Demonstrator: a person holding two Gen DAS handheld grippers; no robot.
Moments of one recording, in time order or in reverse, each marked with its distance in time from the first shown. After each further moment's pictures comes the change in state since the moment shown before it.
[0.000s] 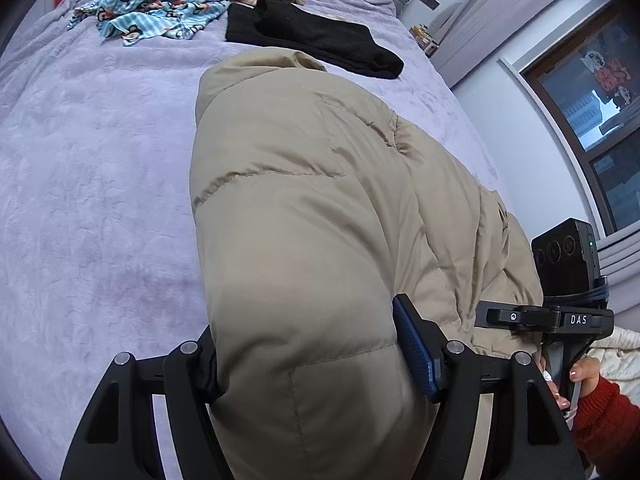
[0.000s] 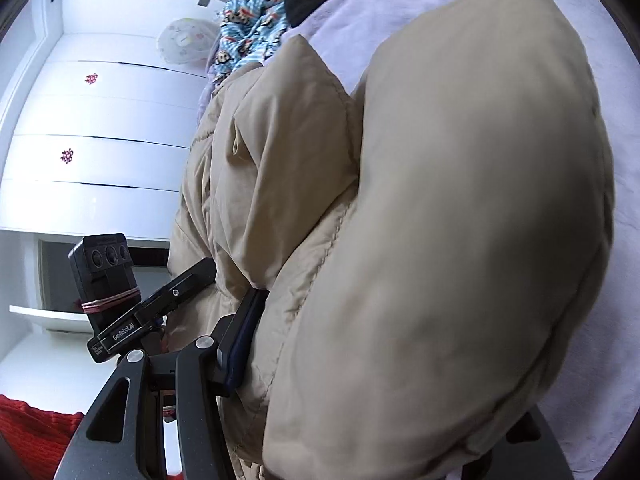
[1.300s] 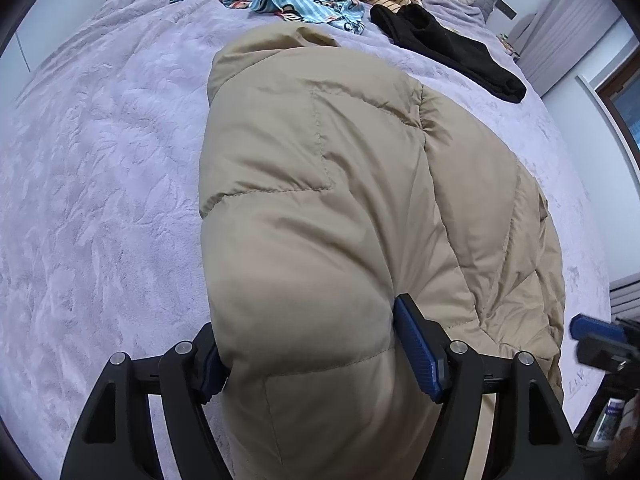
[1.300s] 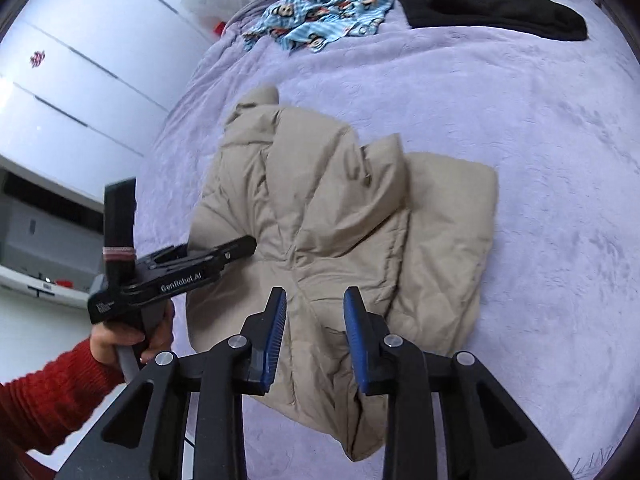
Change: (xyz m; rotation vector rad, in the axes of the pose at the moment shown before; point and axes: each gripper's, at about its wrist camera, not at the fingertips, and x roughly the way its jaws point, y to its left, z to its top) left arm -0.013 0.232 0.023 -0.073 0.015 0.248; right arm 0.194 0.214 -0.008 -0.296 -0.033 -0.361
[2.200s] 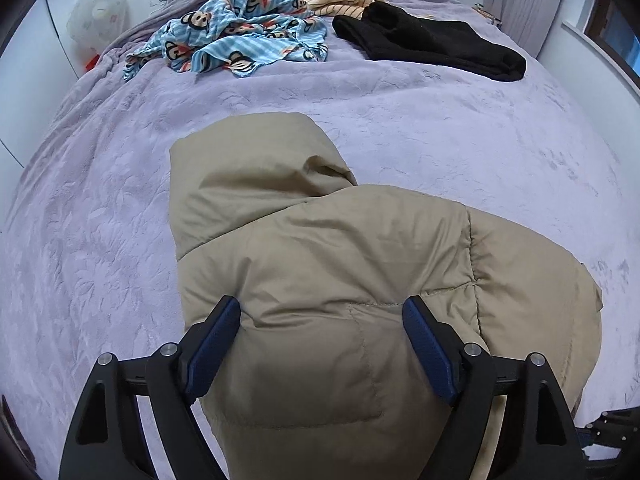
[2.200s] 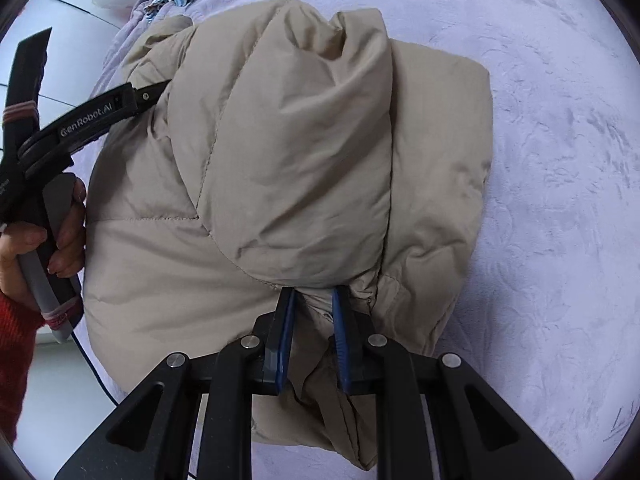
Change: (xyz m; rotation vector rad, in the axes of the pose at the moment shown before) left arm 0.052 -0.053 0.085 0.220 -0.080 0.149; right arm 0.044 -0.070 -0.043 0.234 0.124 -0.139
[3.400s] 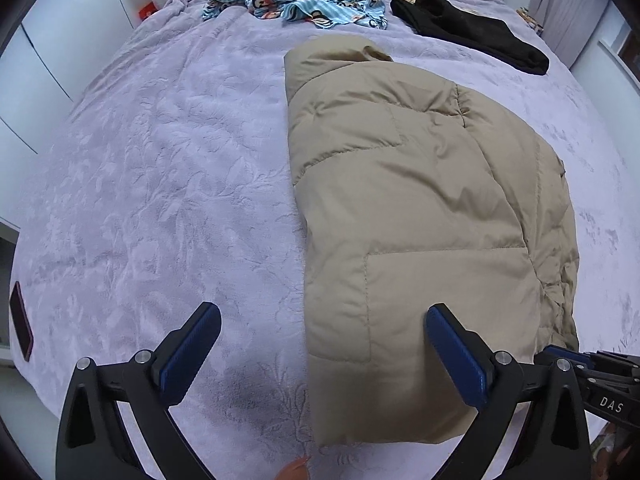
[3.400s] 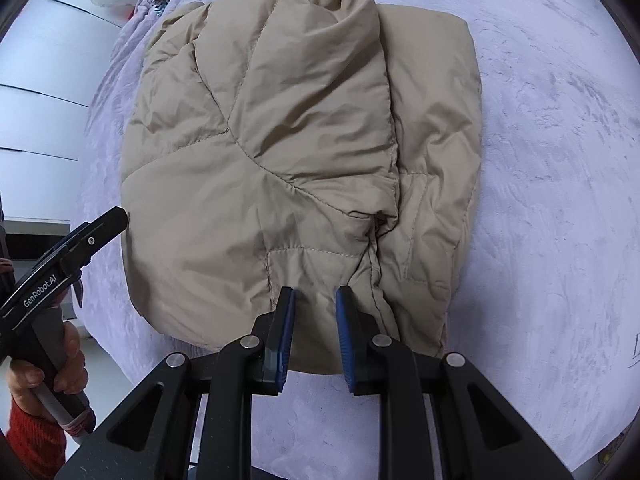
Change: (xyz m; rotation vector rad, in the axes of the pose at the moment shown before) left arm -0.103 0.035 -0.129 -0.135 0.102 0.076; right arm -0.026 0.011 -0.063 0.033 0.035 0.007
